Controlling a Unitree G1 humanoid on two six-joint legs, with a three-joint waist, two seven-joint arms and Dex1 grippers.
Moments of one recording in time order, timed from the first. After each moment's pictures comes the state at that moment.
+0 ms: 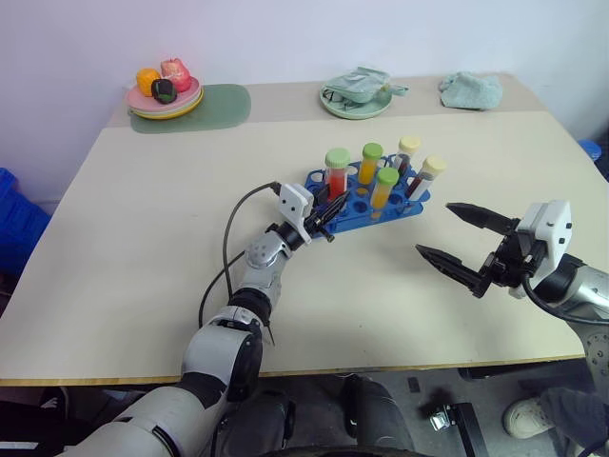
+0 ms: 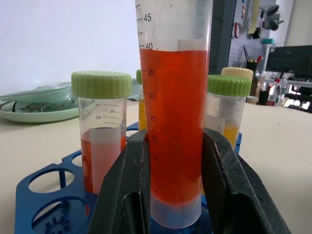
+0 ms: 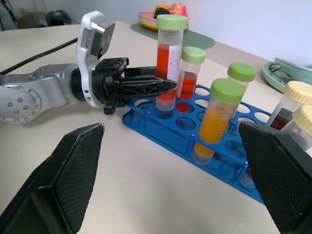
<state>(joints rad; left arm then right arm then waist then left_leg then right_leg) -0.84 -0.10 0.07 1.14 -0.16 -0.68 -0.72 0.03 -0.77 -0.37 -0.44 0.64 0.36 0.84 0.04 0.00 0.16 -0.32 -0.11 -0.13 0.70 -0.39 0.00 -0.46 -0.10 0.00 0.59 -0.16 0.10</state>
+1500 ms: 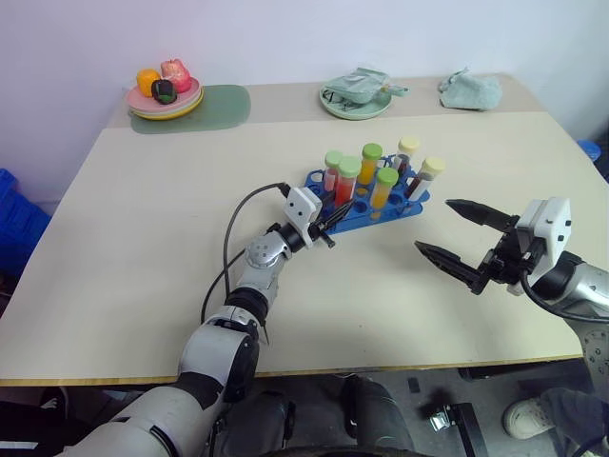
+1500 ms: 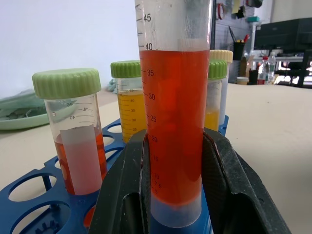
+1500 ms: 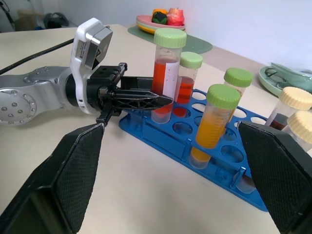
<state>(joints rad) -0.83 -0.07 0.03 1.12 -0.09 -0.69 -0.72 0.01 -0.76 -0.36 -0.44 0.63 0.36 0.82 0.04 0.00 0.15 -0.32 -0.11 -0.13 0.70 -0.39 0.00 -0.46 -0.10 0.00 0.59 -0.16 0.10</state>
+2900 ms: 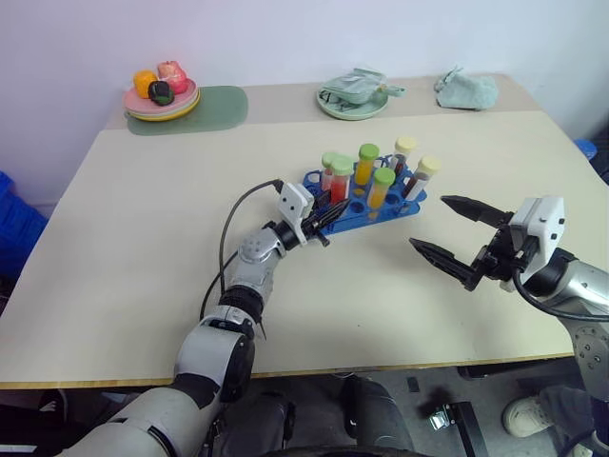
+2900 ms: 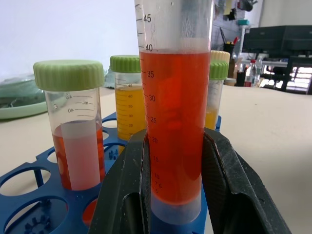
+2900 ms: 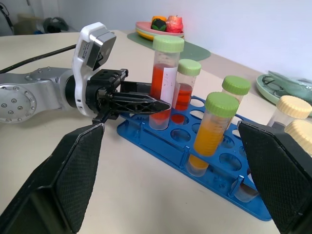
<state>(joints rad) -0.81 -0.04 0.05 1.04 -0.14 -0.56 -0.80 -0.02 -0.73 -0.34 -0.43 0.60 0.34 0.83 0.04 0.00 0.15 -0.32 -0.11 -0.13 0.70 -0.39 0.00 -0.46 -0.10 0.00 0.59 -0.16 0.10</state>
